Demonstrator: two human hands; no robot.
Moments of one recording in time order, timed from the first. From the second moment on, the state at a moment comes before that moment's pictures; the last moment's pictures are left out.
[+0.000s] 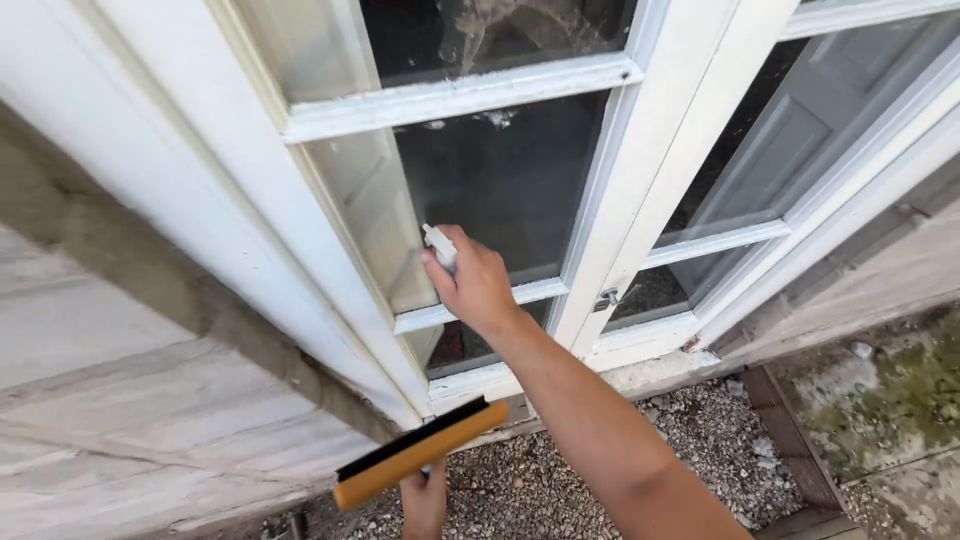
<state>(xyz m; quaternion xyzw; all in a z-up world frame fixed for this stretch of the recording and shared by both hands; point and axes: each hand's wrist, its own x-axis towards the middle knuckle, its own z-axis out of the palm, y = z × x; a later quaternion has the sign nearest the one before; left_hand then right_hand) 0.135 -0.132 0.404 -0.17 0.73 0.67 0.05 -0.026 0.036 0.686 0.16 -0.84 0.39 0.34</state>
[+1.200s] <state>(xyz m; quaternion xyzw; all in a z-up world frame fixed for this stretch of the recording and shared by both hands) 0.113 -0.132 0.493 -0.06 0.67 0.74 0.10 -0.008 0.151 0.455 -0.25 -0.83 0.49 0.11</state>
